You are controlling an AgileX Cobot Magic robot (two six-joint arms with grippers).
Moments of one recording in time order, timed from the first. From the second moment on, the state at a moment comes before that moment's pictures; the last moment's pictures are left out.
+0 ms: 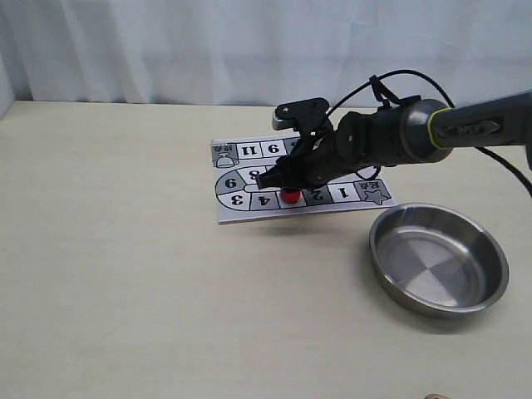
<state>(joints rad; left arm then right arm) -0.03 0.00 0.00 0.18 0.25 -0.18 0.40 2.19 -1.43 0.28 0.20 -0.25</state>
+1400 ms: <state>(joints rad) -0.03 0.00 0.00 0.18 0.25 -0.18 0.48 2.22 -1.43 0.30 0.12 -0.33</state>
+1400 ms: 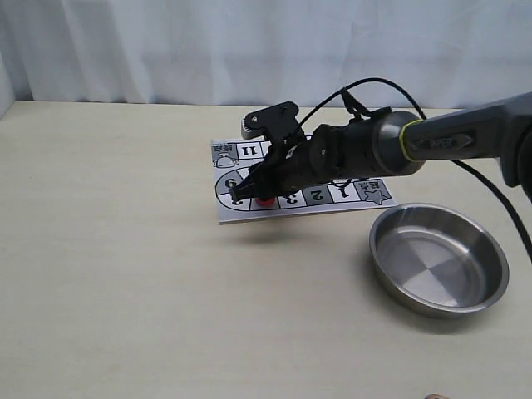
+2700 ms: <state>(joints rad) -0.03 0.00 0.00 0.18 0.25 -0.18 0.33 2.02 -1.43 0.31 0.43 -0.16</state>
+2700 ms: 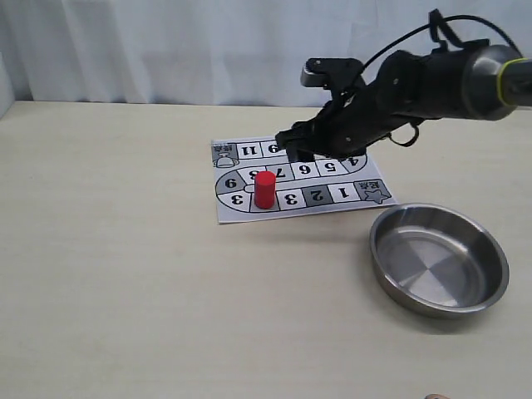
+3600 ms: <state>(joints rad) -0.03 0.00 0.00 0.18 0.25 -0.18 0.05 1.99 -1.42 0.18 0.63 -0.17</state>
